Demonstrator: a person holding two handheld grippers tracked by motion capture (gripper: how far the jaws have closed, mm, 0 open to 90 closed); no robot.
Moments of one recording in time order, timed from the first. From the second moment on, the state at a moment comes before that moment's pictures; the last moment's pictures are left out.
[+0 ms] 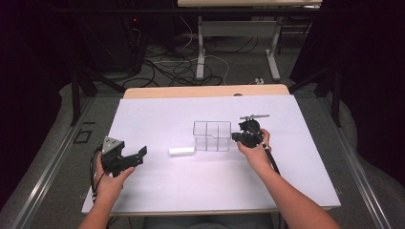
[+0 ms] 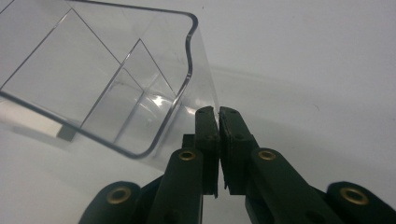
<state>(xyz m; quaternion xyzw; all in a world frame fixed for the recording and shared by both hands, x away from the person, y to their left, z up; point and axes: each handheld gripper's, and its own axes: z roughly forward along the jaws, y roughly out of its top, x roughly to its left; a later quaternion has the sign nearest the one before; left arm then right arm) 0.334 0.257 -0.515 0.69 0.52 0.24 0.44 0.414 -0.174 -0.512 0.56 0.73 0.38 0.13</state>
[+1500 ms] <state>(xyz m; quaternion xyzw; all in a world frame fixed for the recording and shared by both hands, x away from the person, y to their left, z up) 0.334 0.245 -0.517 0.70 0.52 0.24 0.43 0.400 -0.162 -0.538 0.52 0.78 0.34 0.09</state>
